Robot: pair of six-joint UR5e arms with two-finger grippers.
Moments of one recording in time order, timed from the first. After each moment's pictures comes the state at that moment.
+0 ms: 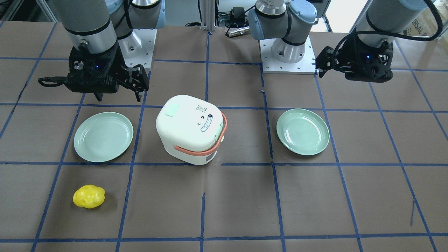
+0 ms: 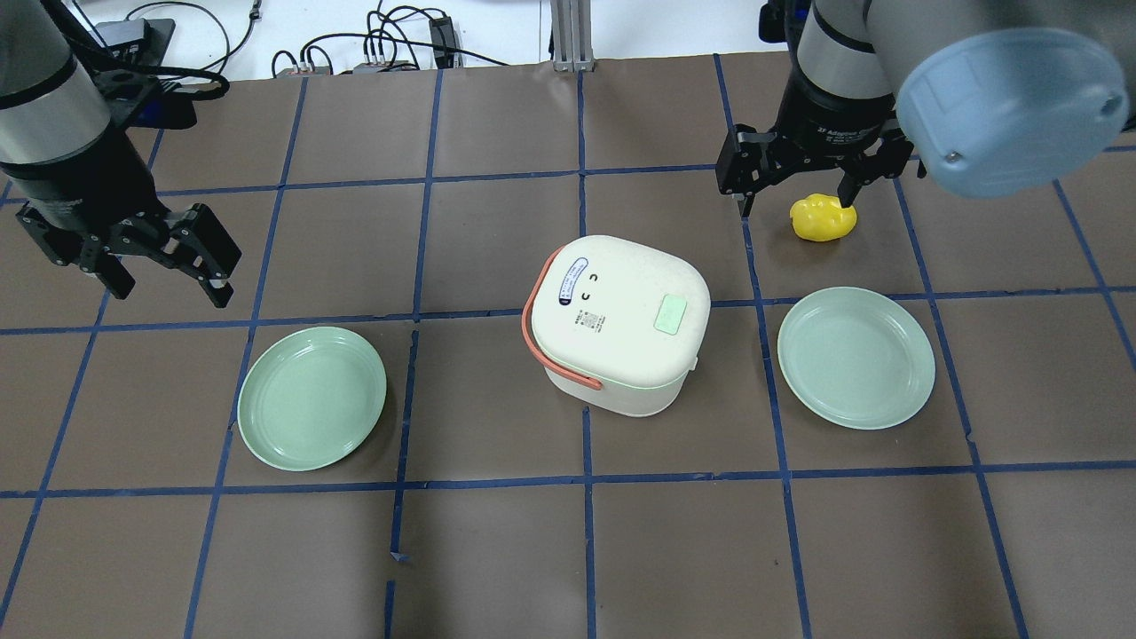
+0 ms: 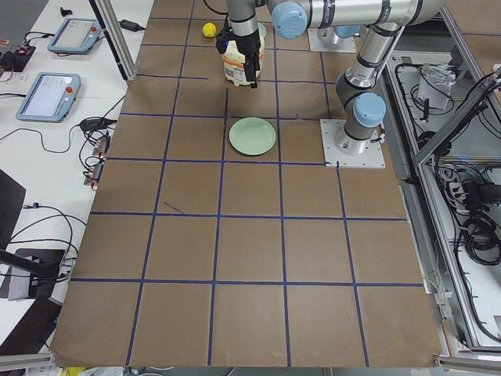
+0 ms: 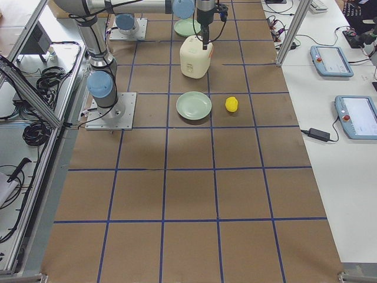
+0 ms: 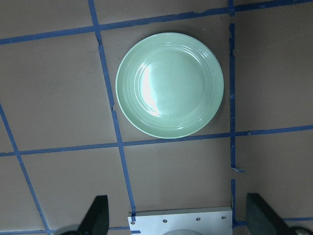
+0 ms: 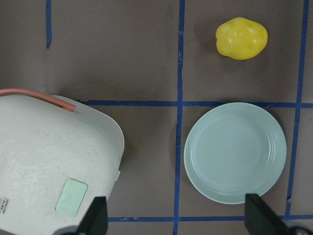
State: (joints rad) left arm -1.38 -1.52 -1.61 -1.78 1.69 0.28; right arm 1.66 -1.53 1.58 -1.66 -1.61 0.07
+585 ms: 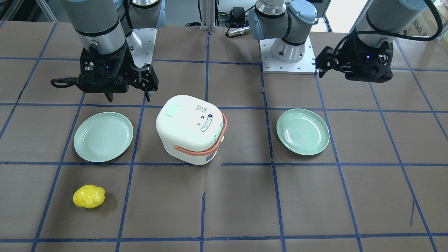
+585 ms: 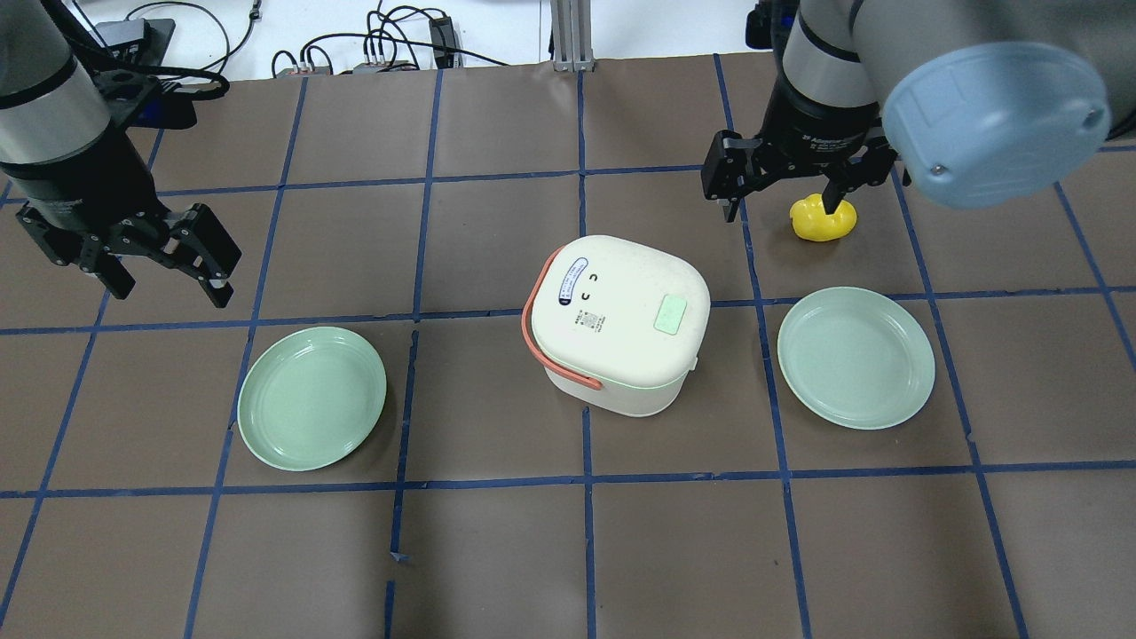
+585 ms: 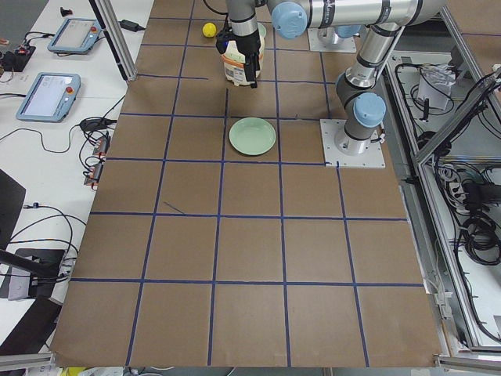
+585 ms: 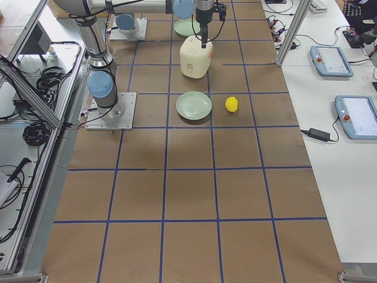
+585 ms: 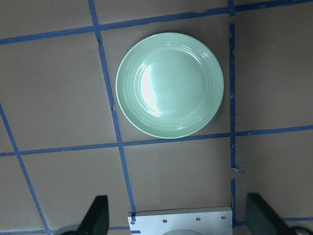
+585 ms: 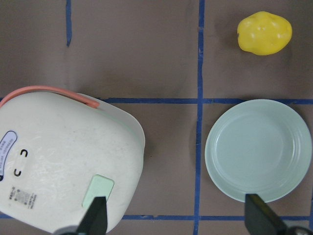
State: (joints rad) left arm -1.38 -1.52 -1.61 -1.78 1.69 0.28; right arm 1.70 -1.52 1.60 -1.67 -1.55 0.12
